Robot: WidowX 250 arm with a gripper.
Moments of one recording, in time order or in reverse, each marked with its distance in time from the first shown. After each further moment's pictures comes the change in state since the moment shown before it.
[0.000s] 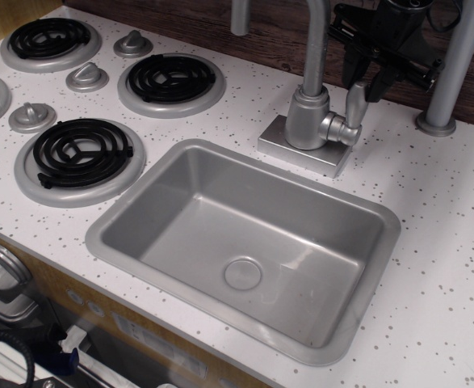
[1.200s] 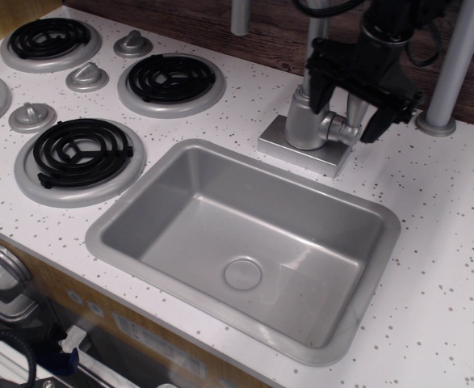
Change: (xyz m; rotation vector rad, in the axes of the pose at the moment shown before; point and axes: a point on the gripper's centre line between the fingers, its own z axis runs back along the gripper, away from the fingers) arm -0.017 -0.004 -0.003 0.008 -0.018 0.010
